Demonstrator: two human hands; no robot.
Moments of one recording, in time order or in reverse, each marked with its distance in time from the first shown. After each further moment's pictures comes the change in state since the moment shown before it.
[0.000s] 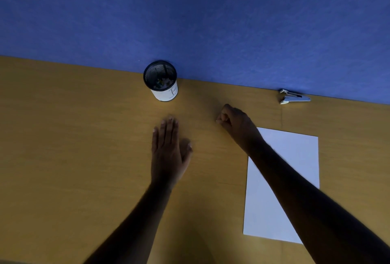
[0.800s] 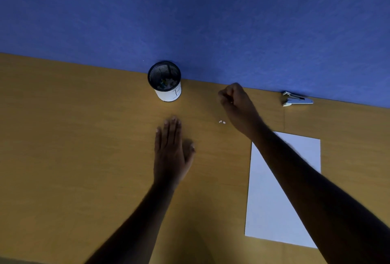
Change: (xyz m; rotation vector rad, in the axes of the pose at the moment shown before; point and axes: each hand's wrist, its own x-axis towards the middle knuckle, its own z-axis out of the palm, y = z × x) left_hand -0.001 -0.001 0.003 -0.001 -0.008 0.005; right_hand 0.033 -0.046 -0.029 0.393 0.131 0.073
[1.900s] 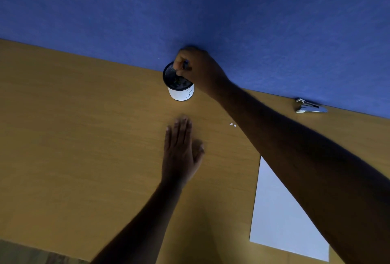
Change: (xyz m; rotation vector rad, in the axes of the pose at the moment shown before) left_hand 0.001 0.001 0.002 -0.016 0.032 -0.004; right_hand 0.110 -0.088 0.073 -0.271 -0.188 -0.353
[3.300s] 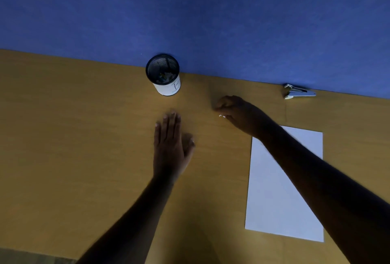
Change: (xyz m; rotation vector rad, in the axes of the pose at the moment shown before) left_hand -0.001 -0.002 -0.006 0.038 -0.061 -0.010; right_hand -0.176 0.112 -0.023 -0.385 -0.273 -0.076
